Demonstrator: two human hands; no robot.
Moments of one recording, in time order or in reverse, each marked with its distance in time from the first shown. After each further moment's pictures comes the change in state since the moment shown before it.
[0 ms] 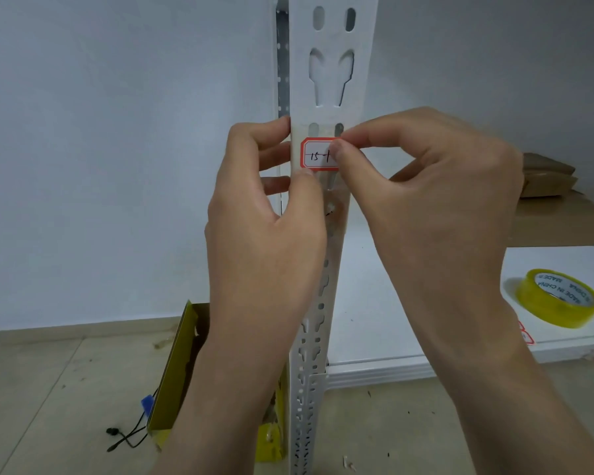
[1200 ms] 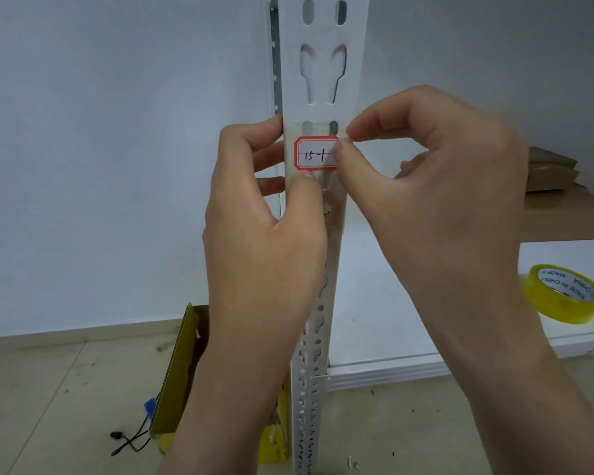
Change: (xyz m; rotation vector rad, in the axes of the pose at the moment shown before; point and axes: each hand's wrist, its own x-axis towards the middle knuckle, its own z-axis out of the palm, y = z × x) left_hand -0.002 -0.001 0.004 -0.029 0.015 0.007; right_hand 0.004 -0.004 -0.007 -0.054 -0.066 0.101
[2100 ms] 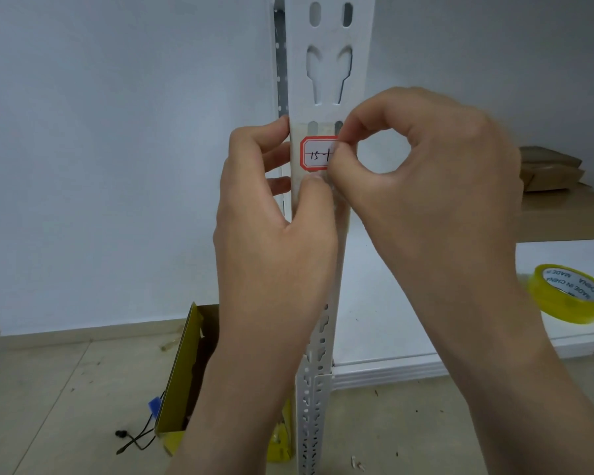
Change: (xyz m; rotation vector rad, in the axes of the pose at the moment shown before) left_hand -0.004 0.003 0.000 -0.013 -0.014 -0.005; right_hand 0.002 -0.010 0.003 -0.134 -0.039 -0.013
